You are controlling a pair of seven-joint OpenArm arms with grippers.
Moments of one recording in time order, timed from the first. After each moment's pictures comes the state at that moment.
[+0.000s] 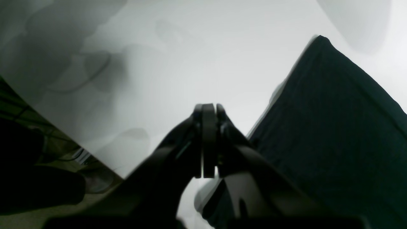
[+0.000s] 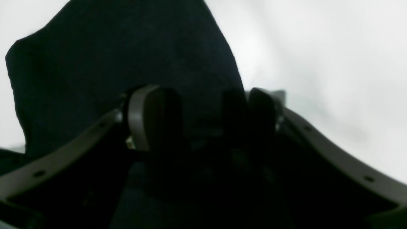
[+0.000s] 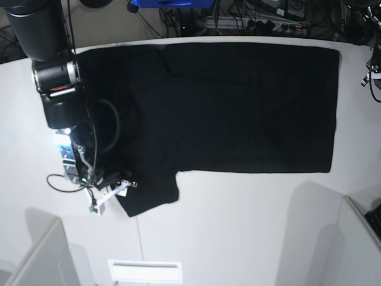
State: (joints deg) left arm 24.1 -11.9 -60.3 107.6 -36.8 -7.6 53.9; right arm 33.4 12.9 -18.0 41.9 34.3 -2.0 -37.5
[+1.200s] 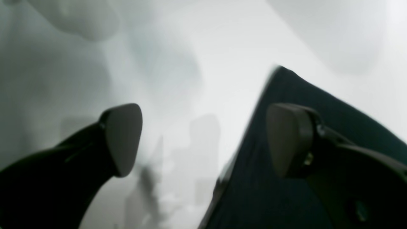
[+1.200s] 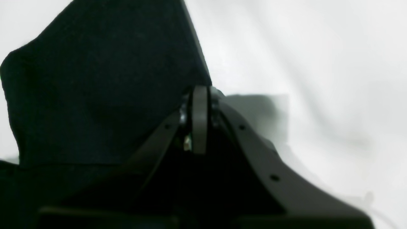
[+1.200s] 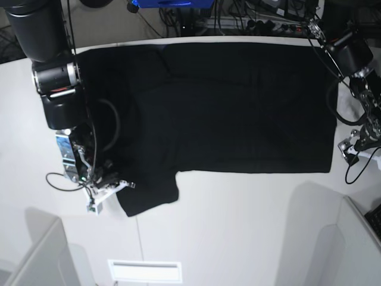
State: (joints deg) left arm -11.7 -24.4 -33.9 71.1 -17.4 -7.4 53.0; right arm 33.8 12.7 -18.0 39.0 34.7 -2.0 -34.1
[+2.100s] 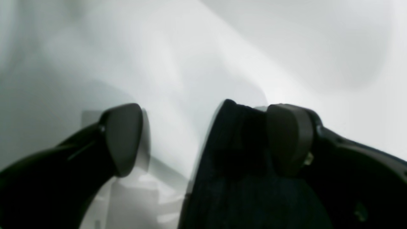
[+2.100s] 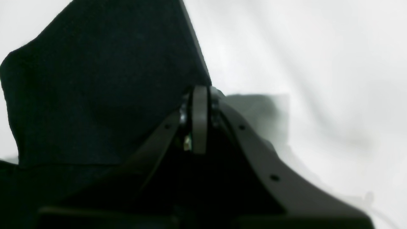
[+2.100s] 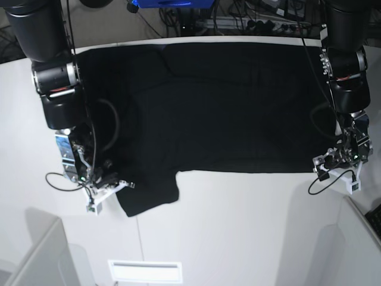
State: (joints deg) left arm -27.0 -27.1 -10.5 38.3 -17.8 -7.8 32.8; right arm 33.8 12.9 -18.0 39.1 34.7 -1.9 -34.1
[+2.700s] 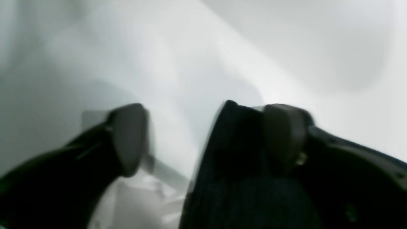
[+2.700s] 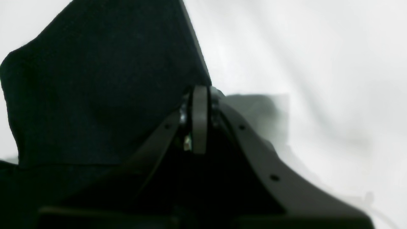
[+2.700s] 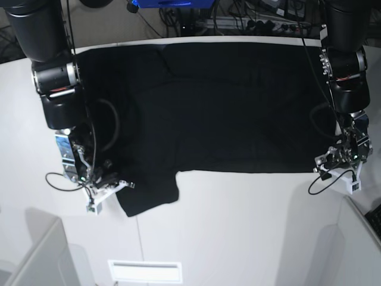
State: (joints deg) left arm -26.9 -27.0 -10.5 38.2 -17.8 -7.6 32.5; right arm 33.8 12.9 -18.0 39.1 34.7 -1.9 -34.1
